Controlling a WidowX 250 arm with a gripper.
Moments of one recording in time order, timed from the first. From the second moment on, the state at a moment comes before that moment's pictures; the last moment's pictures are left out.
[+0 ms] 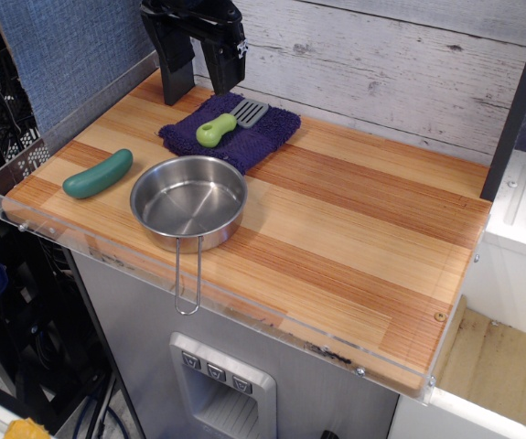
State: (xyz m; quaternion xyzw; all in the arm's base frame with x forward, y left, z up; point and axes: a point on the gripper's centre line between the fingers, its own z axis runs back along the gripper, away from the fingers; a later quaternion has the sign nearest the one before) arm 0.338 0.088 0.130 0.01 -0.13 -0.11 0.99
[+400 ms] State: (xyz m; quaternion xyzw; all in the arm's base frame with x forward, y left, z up) arm 0.337 0.088 0.117 0.00 -0.11 -0.11 0.99
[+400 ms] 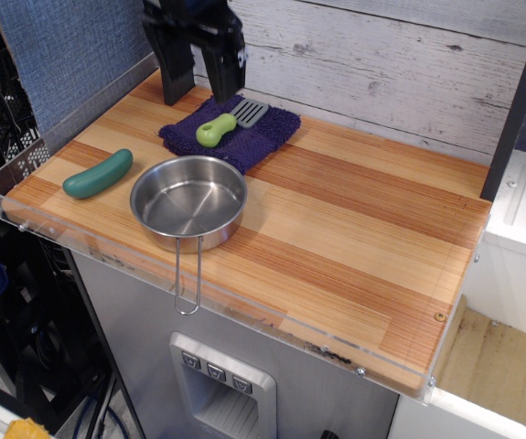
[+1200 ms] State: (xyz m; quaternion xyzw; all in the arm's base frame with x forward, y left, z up) arm 0.404 0.129 0.055 -0.01 -0.08 -0.10 0.99
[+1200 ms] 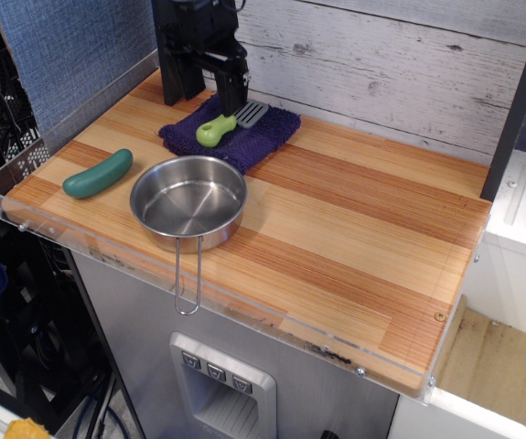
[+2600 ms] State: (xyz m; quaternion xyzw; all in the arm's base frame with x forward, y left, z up) arm 0.401 0.105 0.025 0.01 -0.03 -0.11 0.99
